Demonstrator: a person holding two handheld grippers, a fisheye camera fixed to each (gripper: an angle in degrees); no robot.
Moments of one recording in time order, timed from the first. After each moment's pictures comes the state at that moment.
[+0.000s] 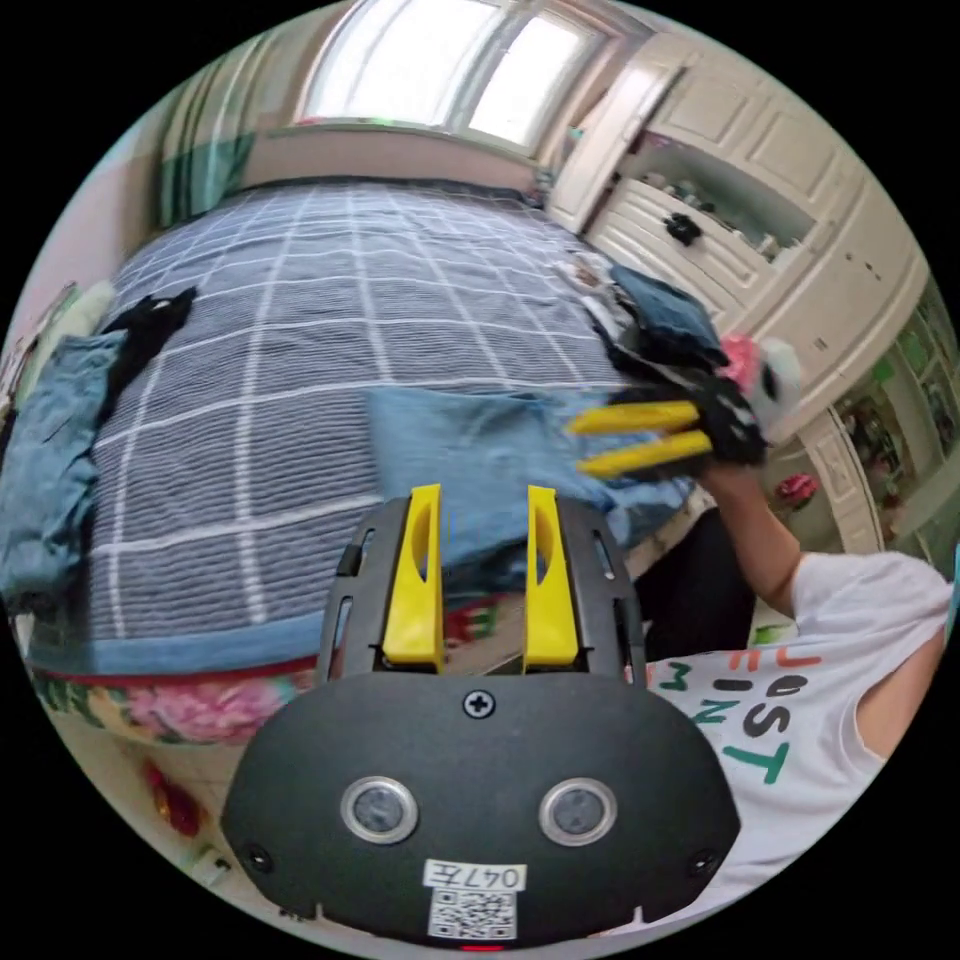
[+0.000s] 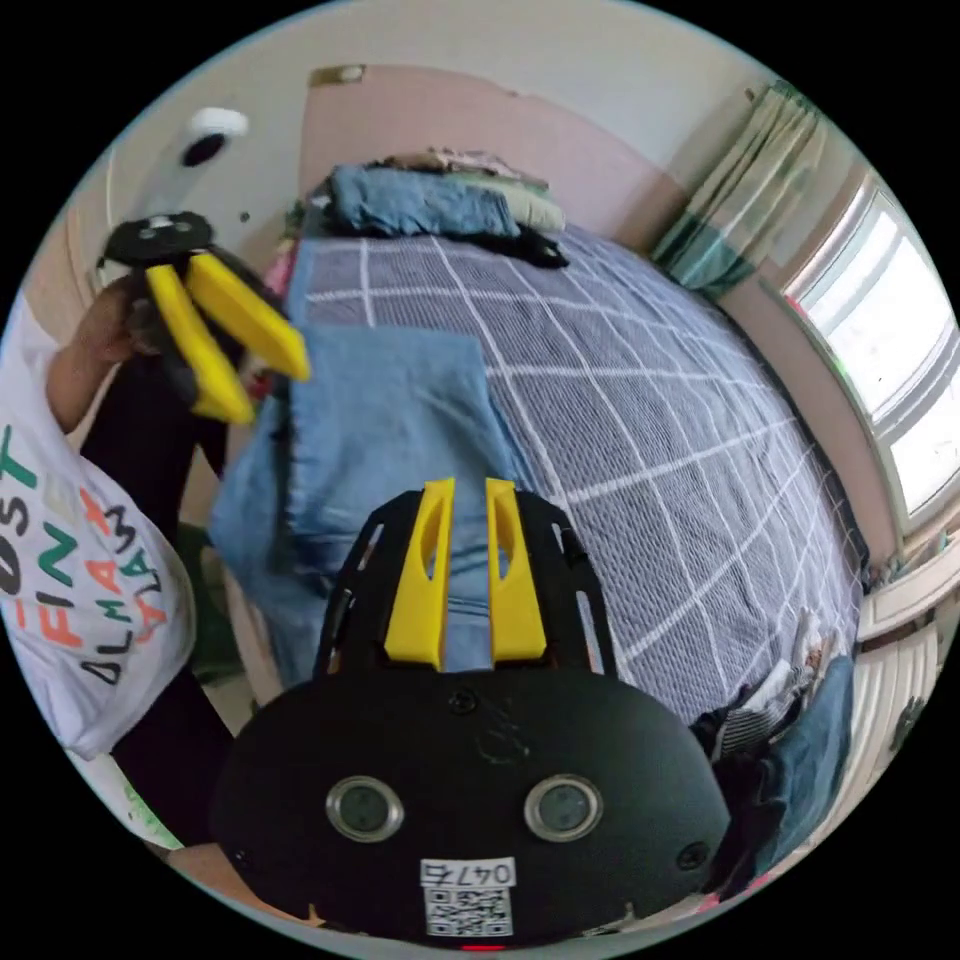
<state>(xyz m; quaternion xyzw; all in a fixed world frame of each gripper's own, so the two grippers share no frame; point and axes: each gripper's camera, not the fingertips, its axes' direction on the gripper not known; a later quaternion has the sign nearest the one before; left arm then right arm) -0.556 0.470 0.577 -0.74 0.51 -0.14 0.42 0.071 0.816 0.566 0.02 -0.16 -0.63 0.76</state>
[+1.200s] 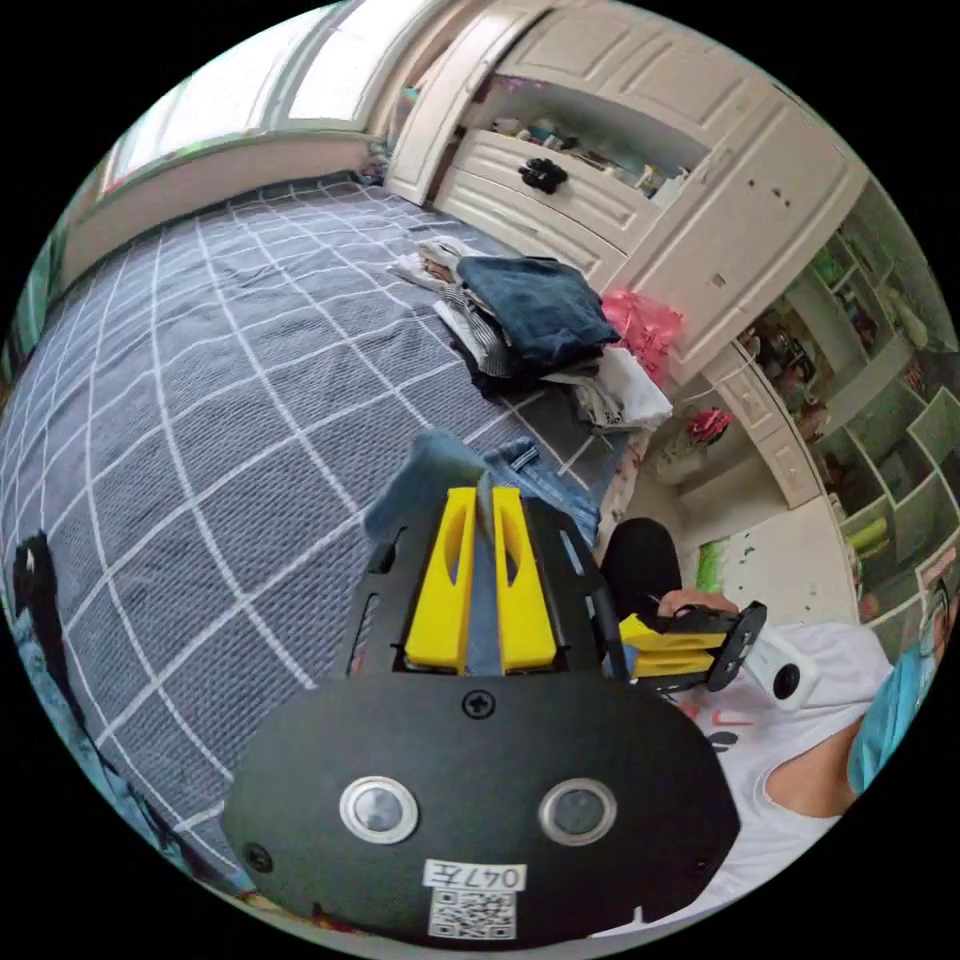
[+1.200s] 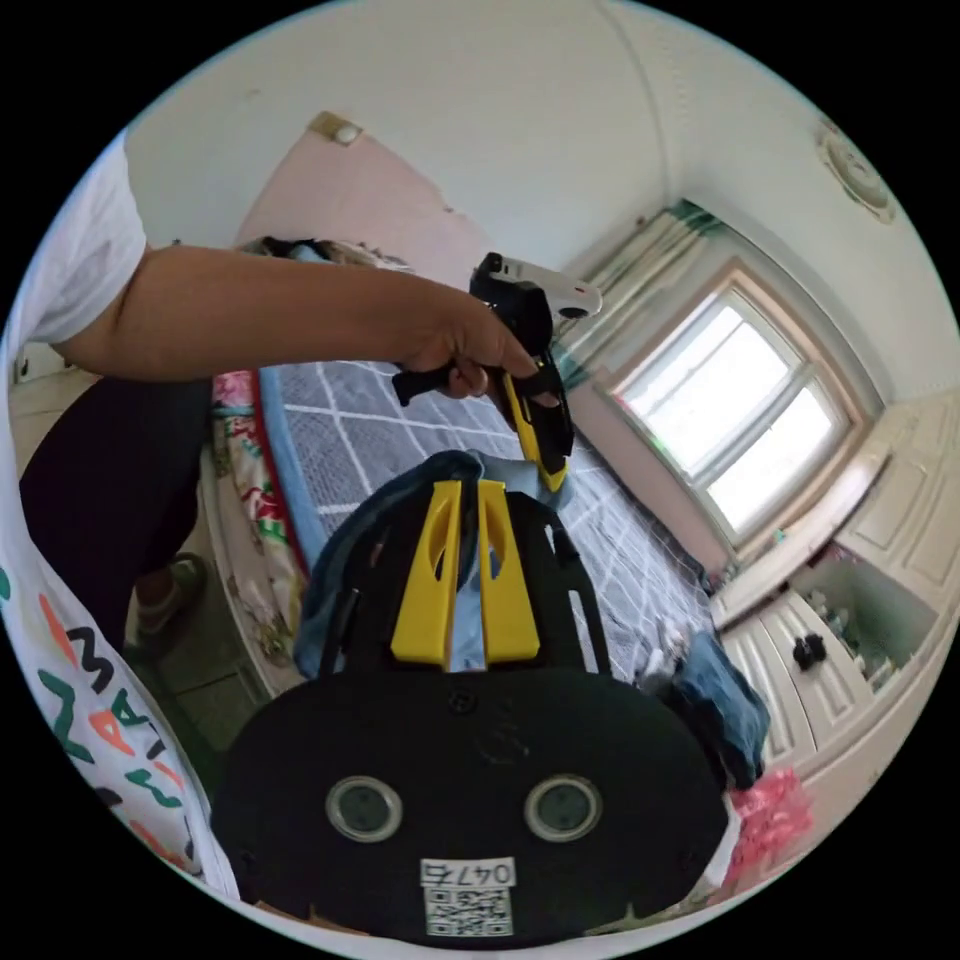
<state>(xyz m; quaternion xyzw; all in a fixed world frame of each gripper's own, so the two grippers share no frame) -0.298 0.429 0.629 -0.64 0.69 -0.13 0.31 0.142 0.937 0.363 0.28 0.07 -0.52 0.80</state>
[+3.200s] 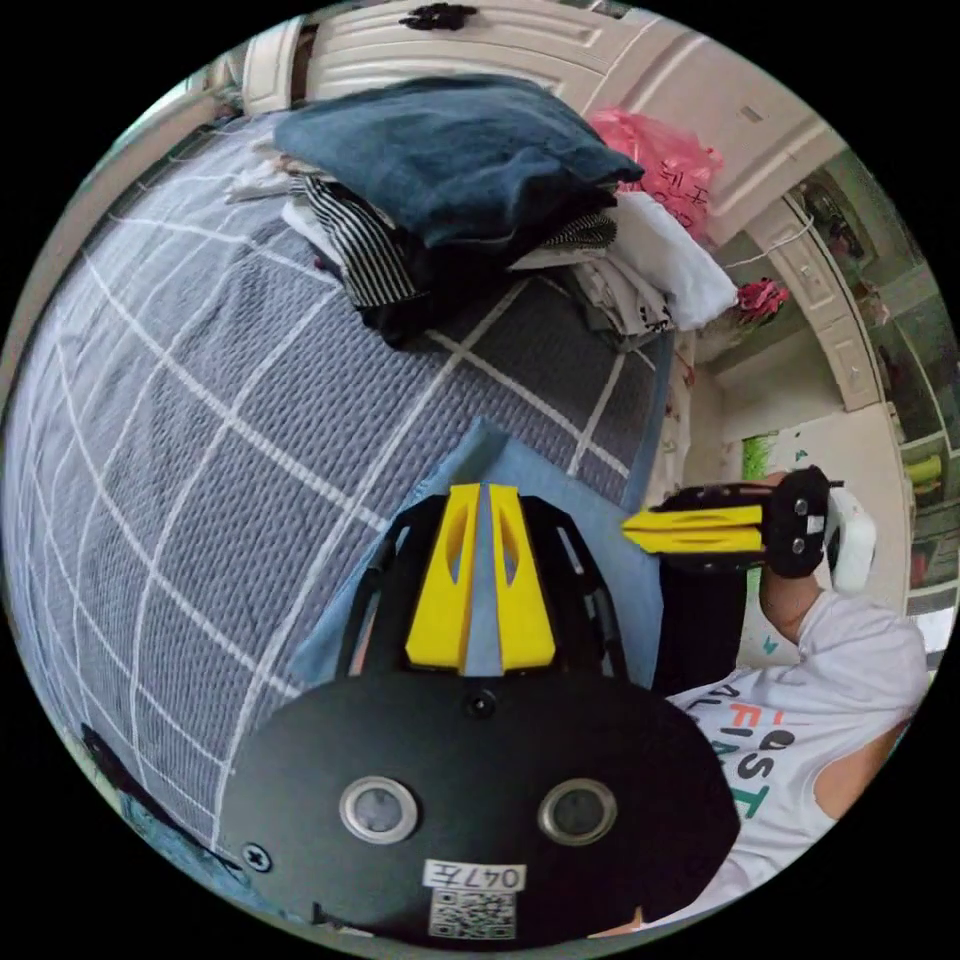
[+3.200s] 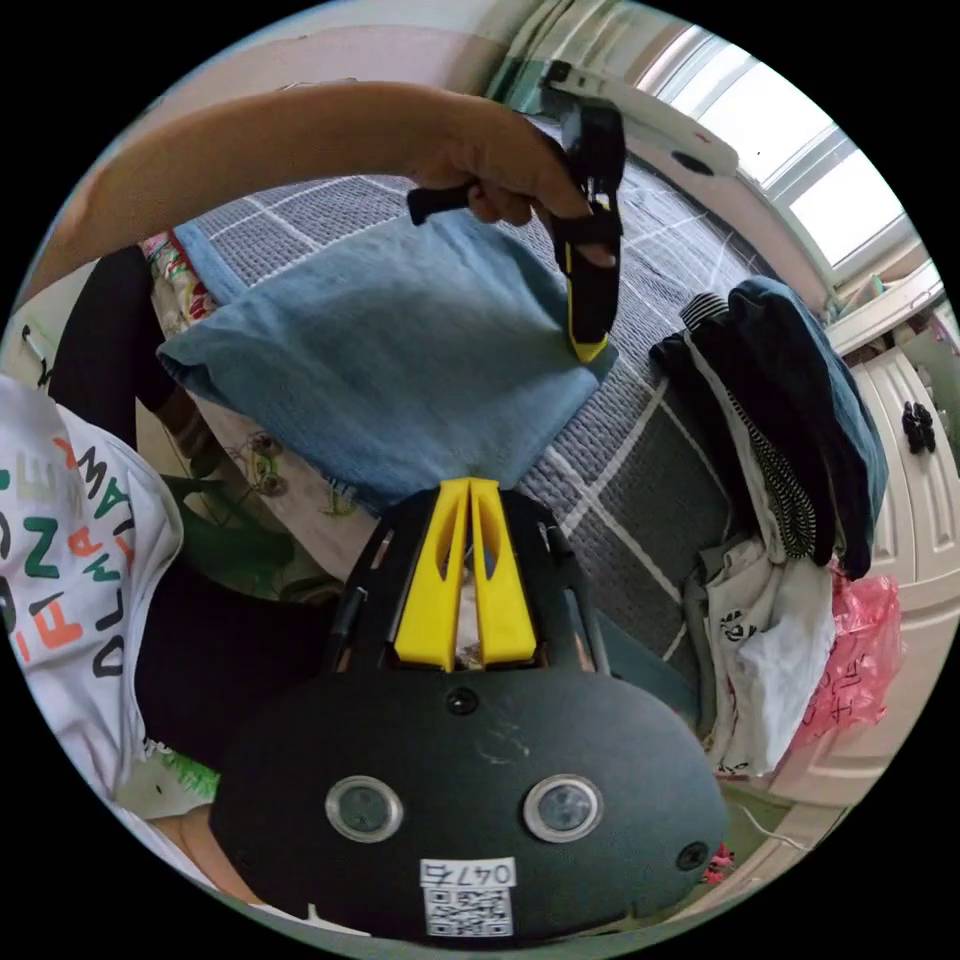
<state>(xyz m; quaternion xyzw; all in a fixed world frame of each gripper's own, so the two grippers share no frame) -0.059 0.427 0.400 -0.62 0.75 0.05 0.22 0.426 0.748 0.455 -0.10 0.06 -0.45 0.89</state>
